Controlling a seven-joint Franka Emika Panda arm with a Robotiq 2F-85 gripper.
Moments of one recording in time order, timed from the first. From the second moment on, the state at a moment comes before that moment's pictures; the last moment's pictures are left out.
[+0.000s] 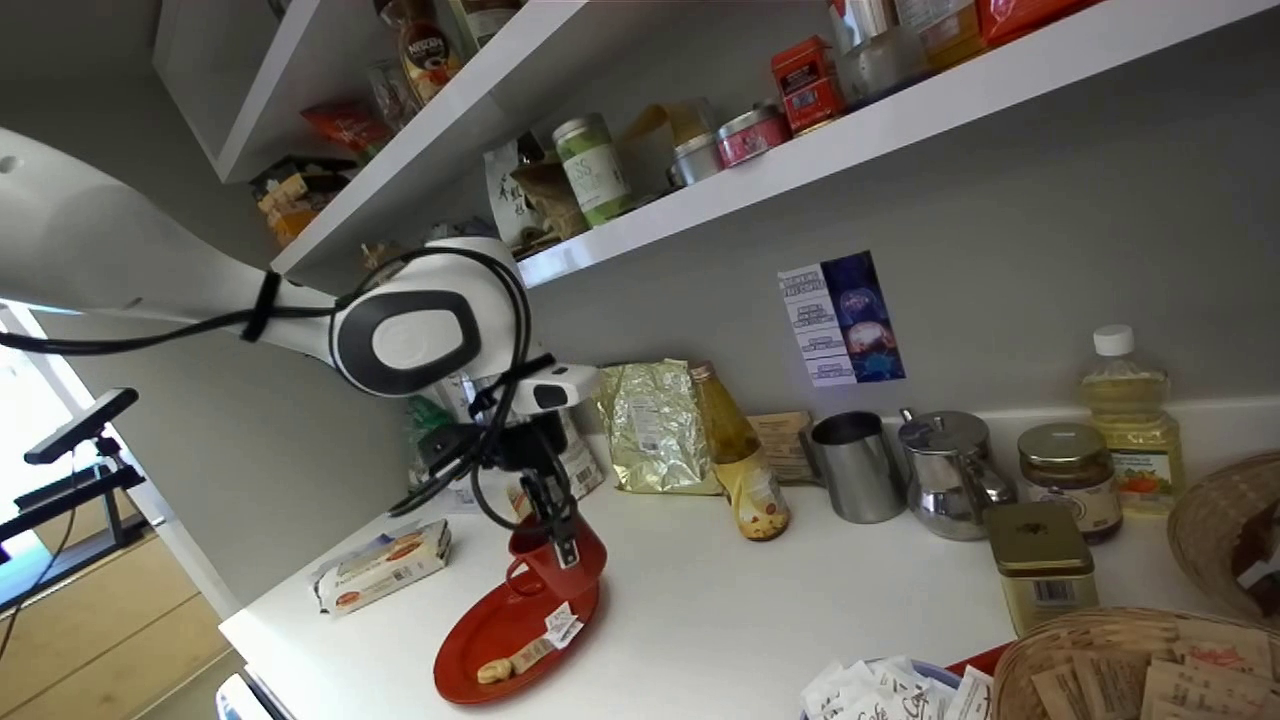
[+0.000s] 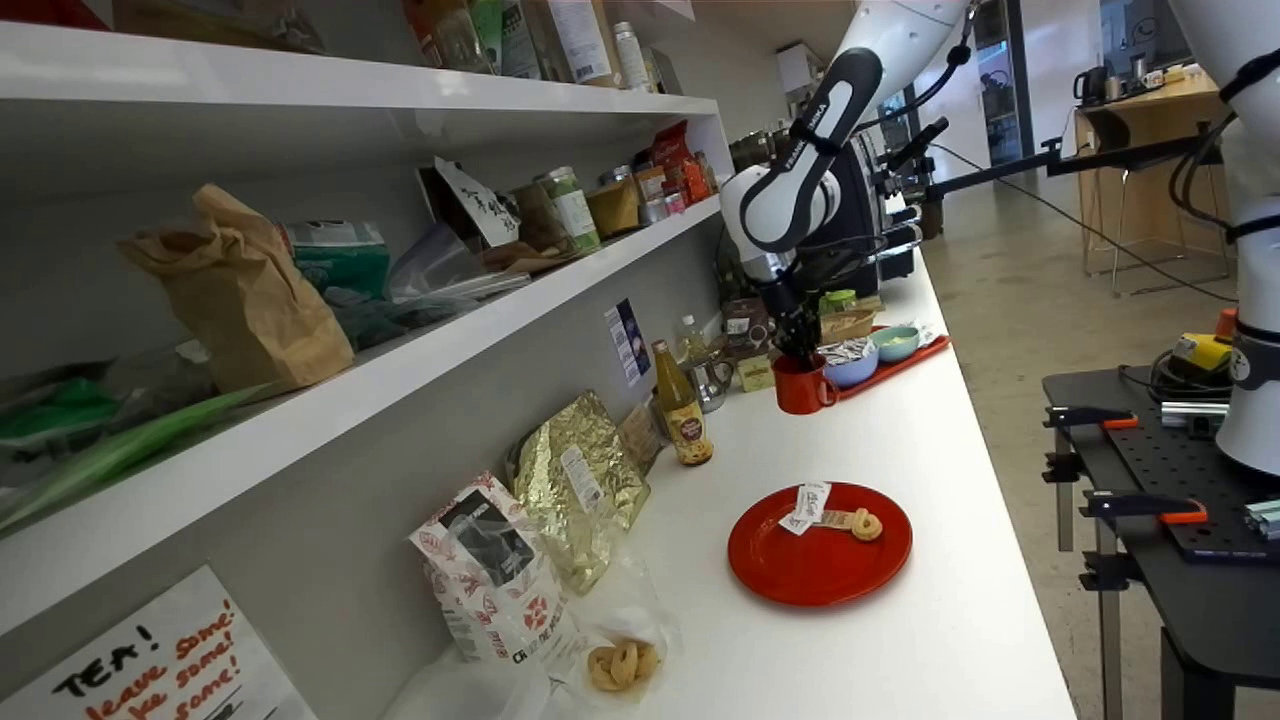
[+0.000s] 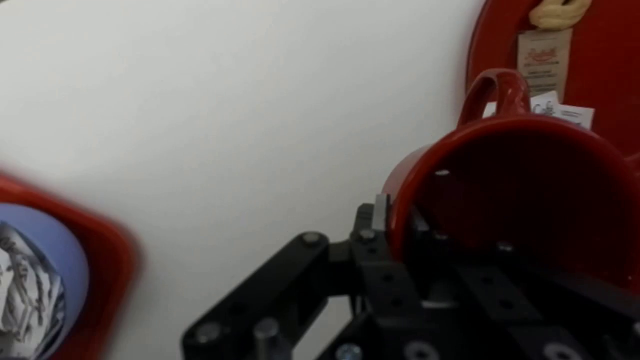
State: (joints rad) arm -0.11 0.29 -0.13 -2.06 0.02 2.22 0.09
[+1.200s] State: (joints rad) arm 0.09 0.33 0.03 -2.01 -0.09 2.16 0.16
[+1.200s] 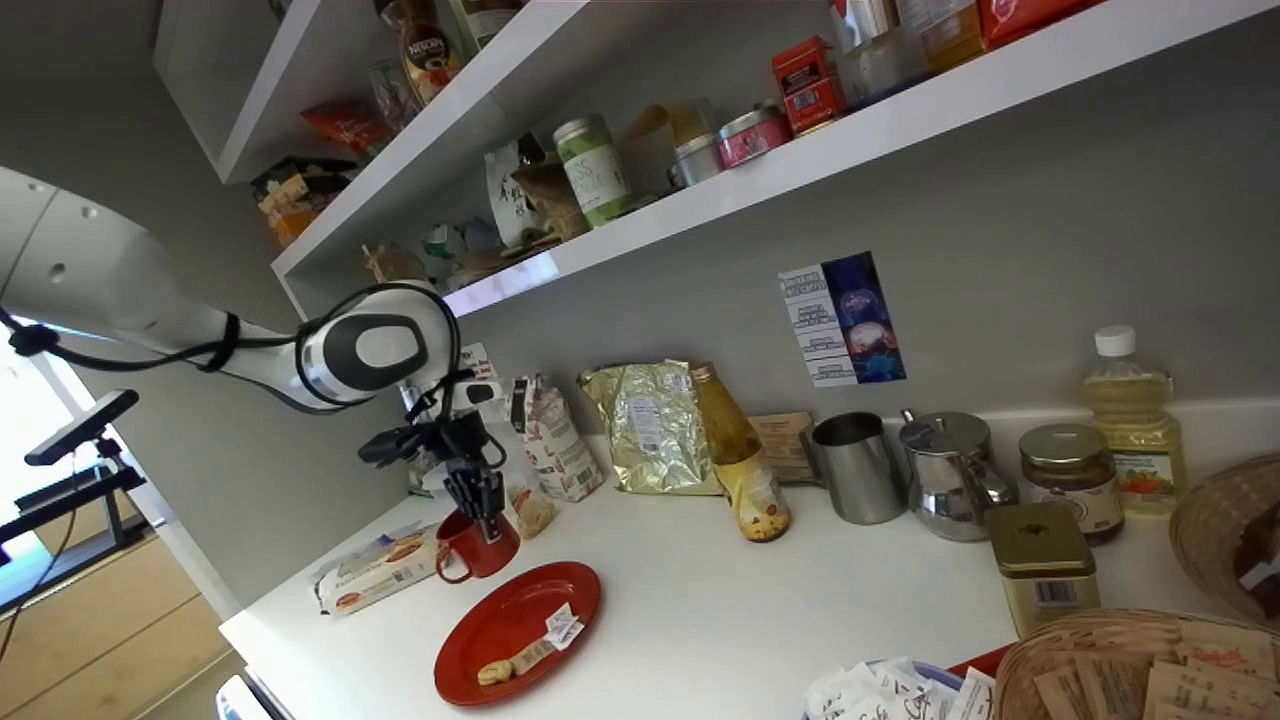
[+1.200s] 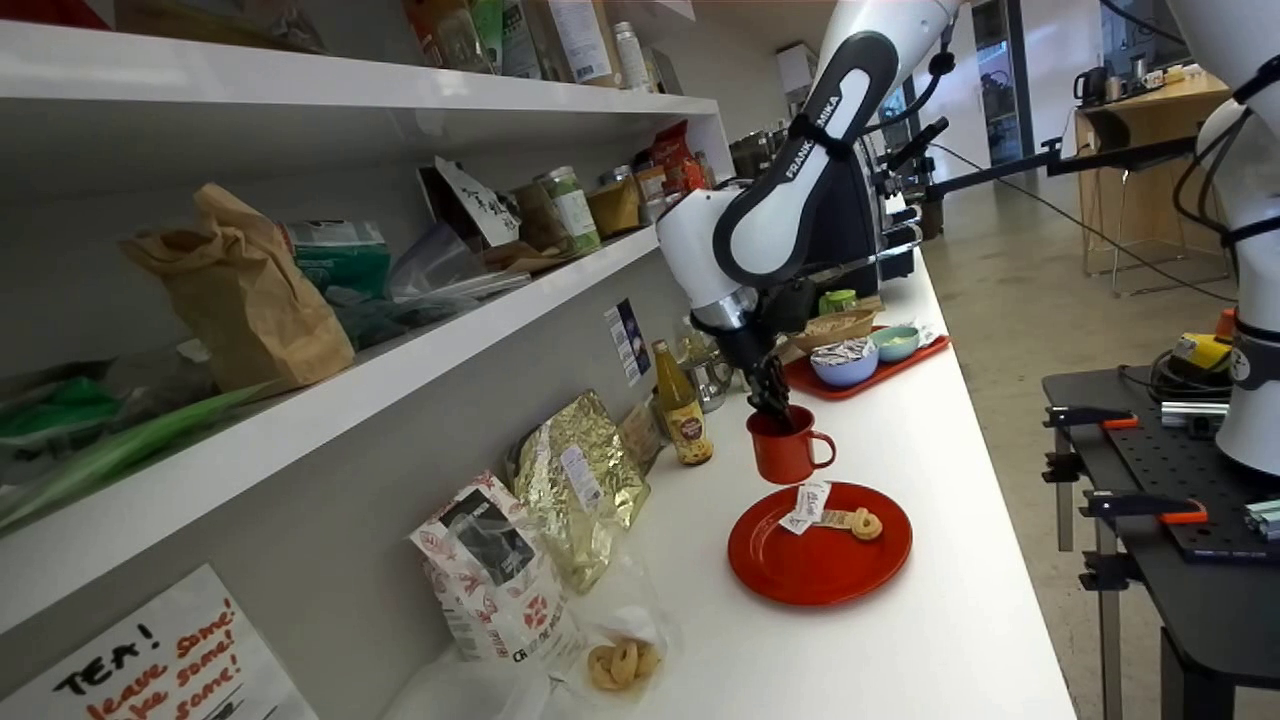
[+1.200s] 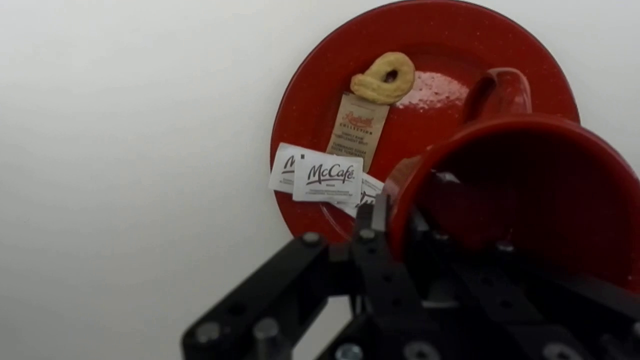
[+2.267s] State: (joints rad) arm 0.17 0.48 0.04 -2.00 -0.13 2.15 0.16
